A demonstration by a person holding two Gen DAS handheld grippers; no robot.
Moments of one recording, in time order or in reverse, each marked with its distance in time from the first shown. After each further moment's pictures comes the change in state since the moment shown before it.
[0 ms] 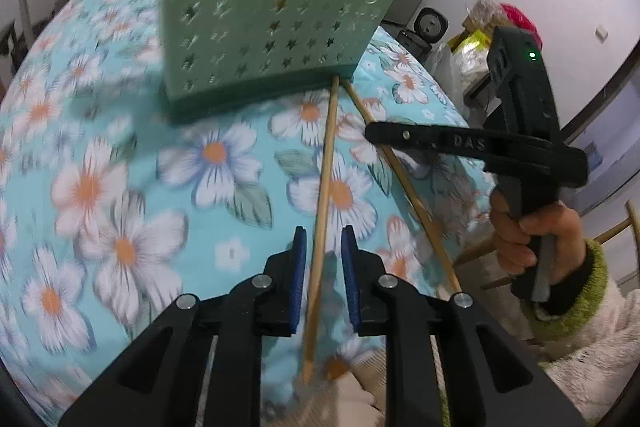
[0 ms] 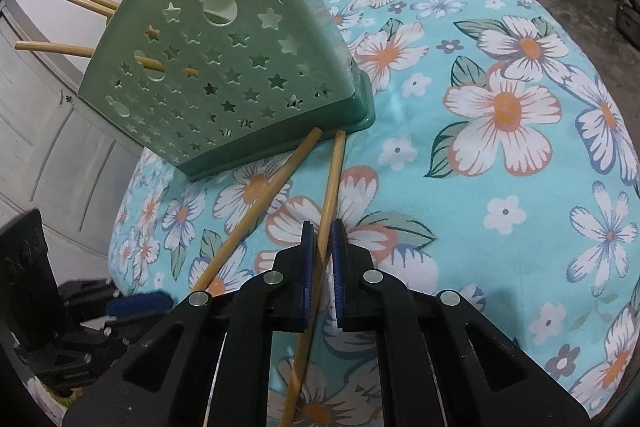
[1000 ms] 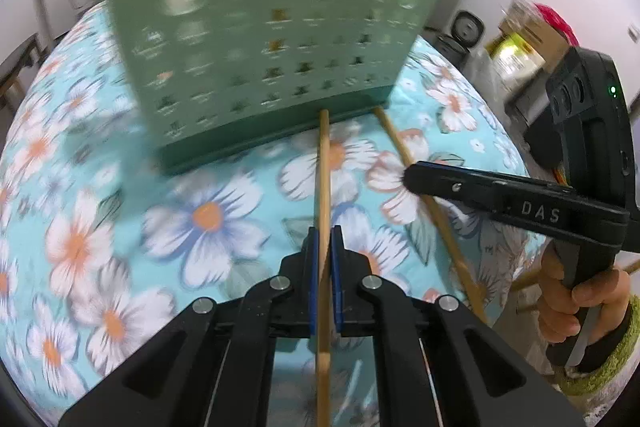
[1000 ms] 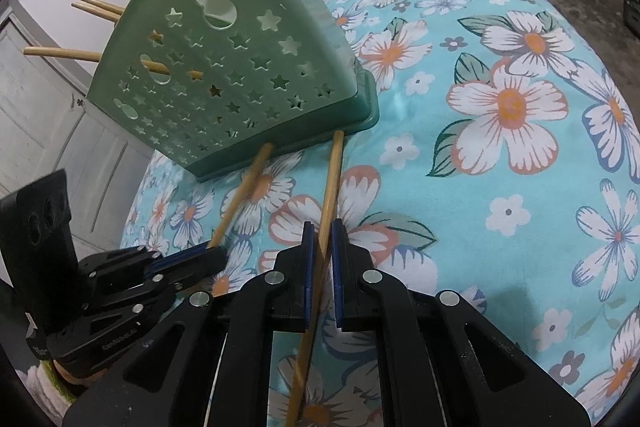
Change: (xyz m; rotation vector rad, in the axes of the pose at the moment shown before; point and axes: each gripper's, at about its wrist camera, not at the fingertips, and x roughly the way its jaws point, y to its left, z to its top) left arm 0.029 -0.003 0.024 -0.059 -0.040 0.151; right arm -0.017 -0.017 -0.003 0.003 -0.004 0.044
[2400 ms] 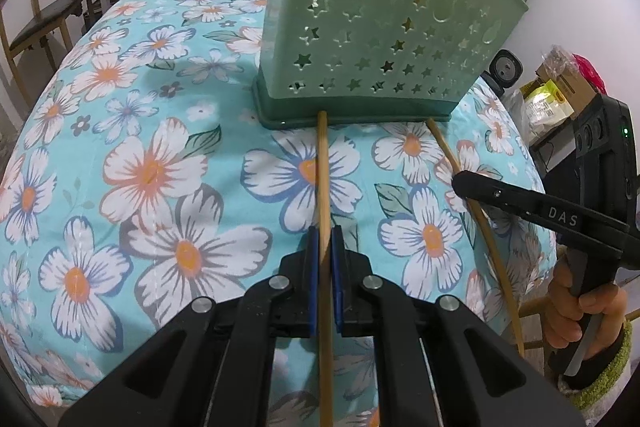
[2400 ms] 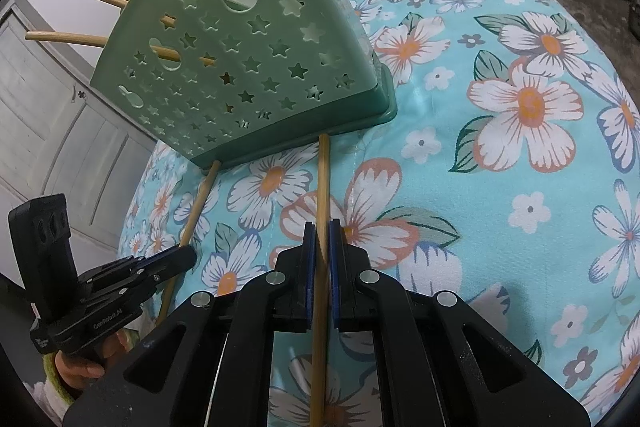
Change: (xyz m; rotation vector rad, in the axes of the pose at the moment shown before) left arm -0.018 0.041 -0.021 -0.169 -0.029 0.044; right arm 0.015 0.016 -0.002 -0.019 0.015 0.005
